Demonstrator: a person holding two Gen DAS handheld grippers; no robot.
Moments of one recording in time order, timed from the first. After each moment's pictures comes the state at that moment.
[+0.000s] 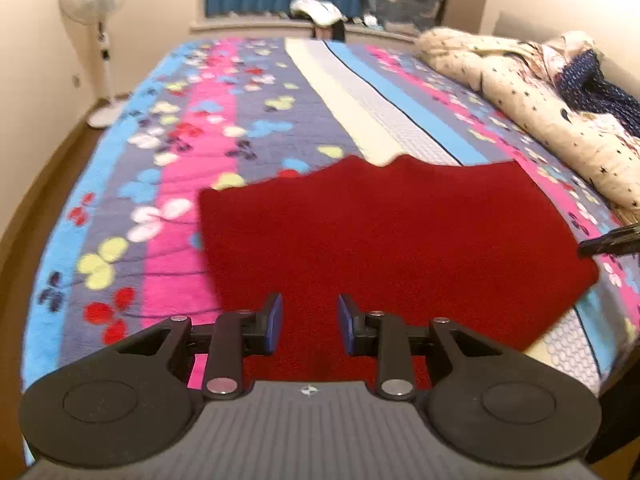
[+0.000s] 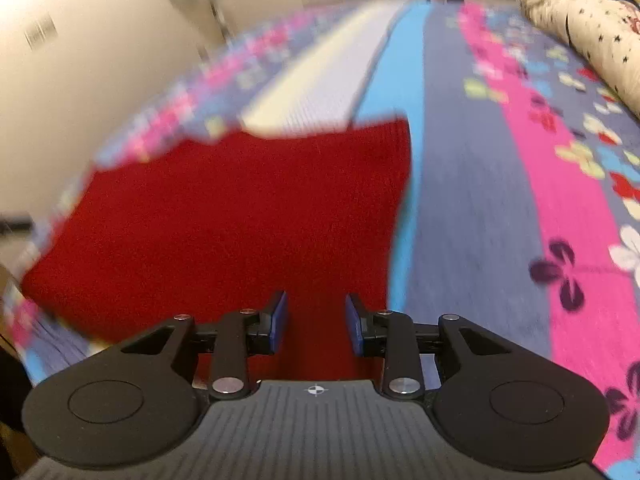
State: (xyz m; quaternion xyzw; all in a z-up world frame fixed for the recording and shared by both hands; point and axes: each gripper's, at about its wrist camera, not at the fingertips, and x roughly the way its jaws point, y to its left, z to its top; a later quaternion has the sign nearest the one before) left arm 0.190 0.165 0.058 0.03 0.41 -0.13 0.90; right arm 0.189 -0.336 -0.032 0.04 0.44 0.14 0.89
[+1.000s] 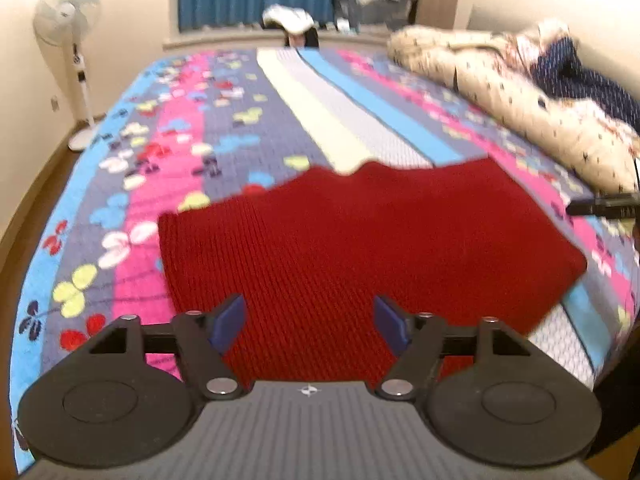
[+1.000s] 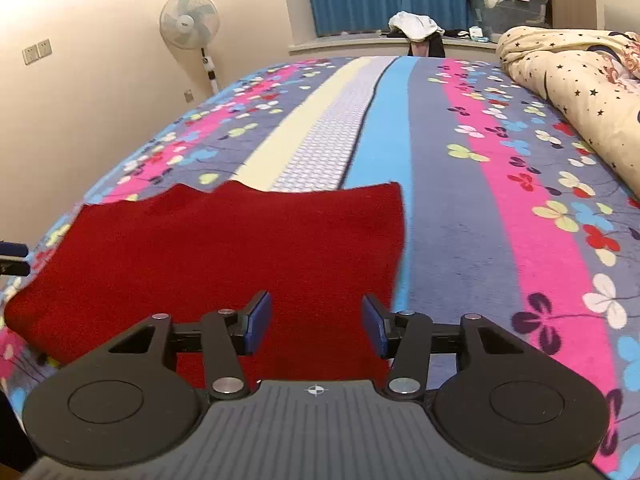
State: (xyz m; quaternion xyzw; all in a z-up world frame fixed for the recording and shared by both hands) left arm 0.196 0.132 0.069 0.05 0.37 -0.16 0.91; right arm 0.175 -0.314 0.003 0.04 0.34 0.11 0.93
